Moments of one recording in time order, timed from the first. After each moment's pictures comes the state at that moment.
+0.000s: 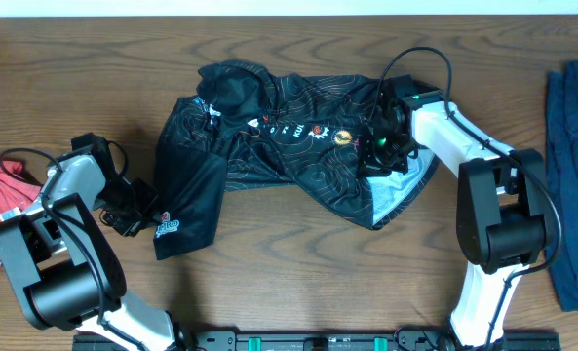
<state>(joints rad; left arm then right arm) 0.39 1.82 1.01 -0.90 0.21 -0.49 0.23 2.07 1.40 -0.89 -0.41 0.31</state>
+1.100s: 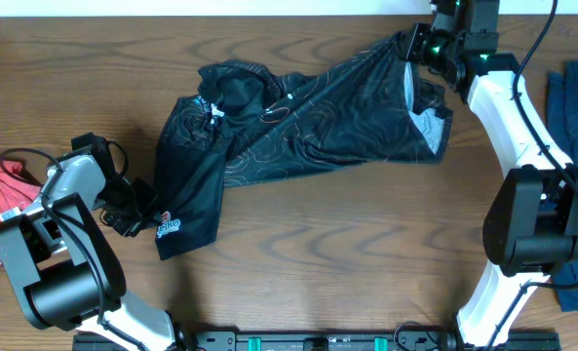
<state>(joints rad) 0.39 1.82 1.01 -0.90 0.21 -0.49 0.04 2.02 1.66 -0.30 -0.39 0.33</state>
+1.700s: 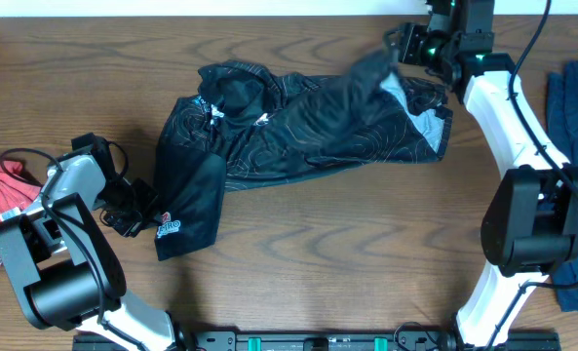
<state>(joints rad) 0.39 1.82 1.01 -0.90 0.22 -0.49 0.06 2.02 1.66 -0.34 -0.36 0.28</state>
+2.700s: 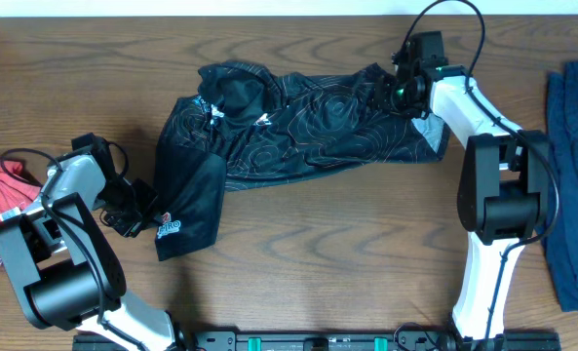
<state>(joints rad) 0.39 1.82 1.01 -0.91 0.22 -0.49 0.10 2.25 1.67 -0.57 -0.30 0.34</state>
